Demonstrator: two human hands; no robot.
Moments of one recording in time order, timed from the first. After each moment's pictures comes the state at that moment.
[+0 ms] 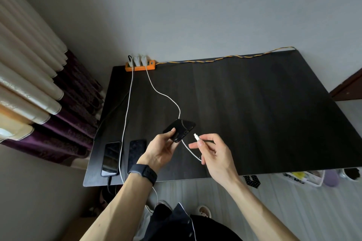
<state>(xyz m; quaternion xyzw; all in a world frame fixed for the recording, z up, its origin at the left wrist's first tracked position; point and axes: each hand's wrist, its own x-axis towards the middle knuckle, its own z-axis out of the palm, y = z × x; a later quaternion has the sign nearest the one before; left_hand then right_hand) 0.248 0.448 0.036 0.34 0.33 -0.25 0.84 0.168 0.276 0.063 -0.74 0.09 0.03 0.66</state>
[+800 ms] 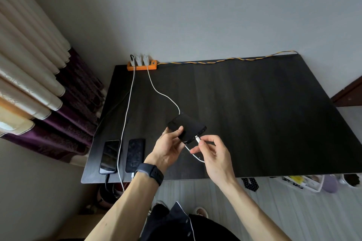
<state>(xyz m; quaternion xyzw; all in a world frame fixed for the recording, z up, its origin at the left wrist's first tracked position) 0.237 0.420 0.048 0.37 0.28 -0.22 0.86 0.166 0.277 0.069 -0.73 0.12 0.03 0.67</state>
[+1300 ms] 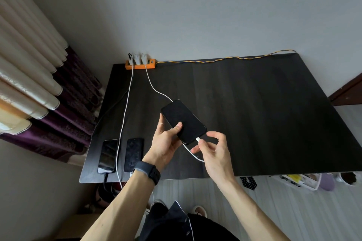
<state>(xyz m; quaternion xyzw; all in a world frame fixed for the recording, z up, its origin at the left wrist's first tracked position) 0.234 0.419 0.065 0.46 0.16 -0.17 0.86 0.169 0.277 0.070 -0.70 0.17 0.03 0.69</state>
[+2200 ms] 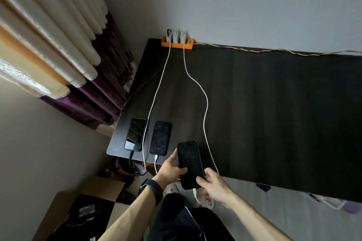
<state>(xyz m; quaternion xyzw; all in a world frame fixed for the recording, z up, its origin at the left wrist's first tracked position) 0.168 0.520 -0.057 0.67 0.30 -0.31 0.60 0.152 0.325 -0.067 -0.74 0.10 0.44 0.49</state>
